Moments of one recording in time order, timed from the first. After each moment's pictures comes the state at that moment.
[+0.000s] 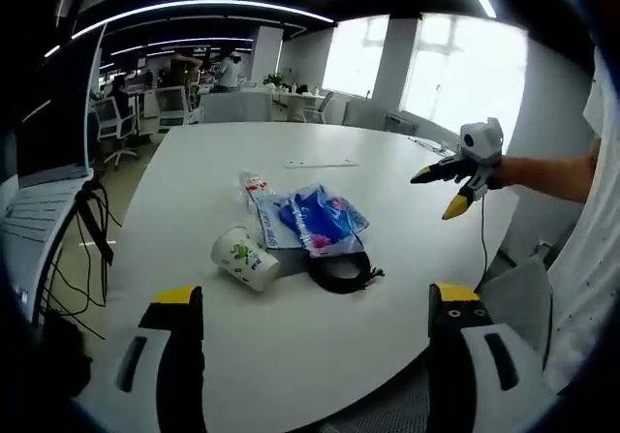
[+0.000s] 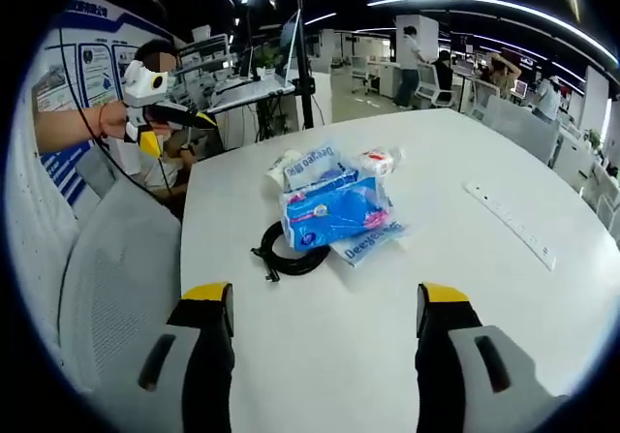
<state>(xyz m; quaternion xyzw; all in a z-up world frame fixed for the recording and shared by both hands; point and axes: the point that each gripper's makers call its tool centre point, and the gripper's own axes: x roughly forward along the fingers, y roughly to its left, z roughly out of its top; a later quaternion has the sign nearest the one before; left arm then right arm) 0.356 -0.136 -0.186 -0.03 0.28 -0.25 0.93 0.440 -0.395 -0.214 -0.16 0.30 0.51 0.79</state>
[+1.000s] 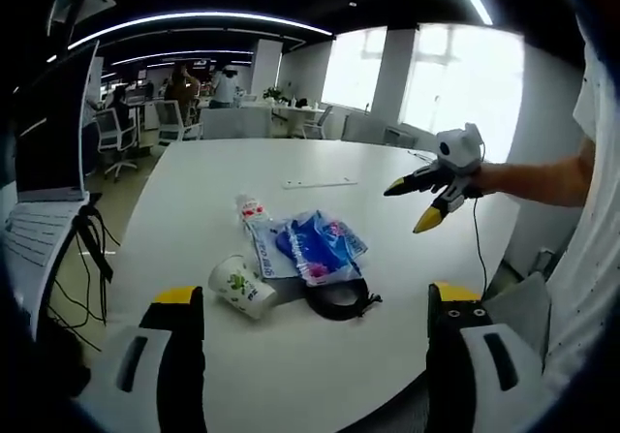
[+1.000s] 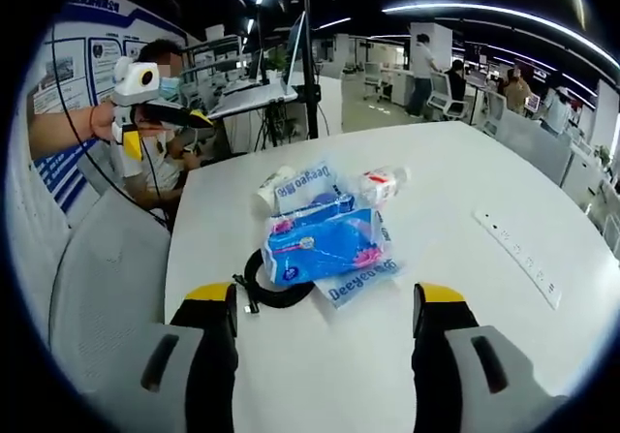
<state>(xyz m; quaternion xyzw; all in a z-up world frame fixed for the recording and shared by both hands) 0.376 -0.147 -0.165 -0.03 0.25 -0.25 0.93 0.482 -0.359 -0.211 -0.17 0.28 0.54 0.78</state>
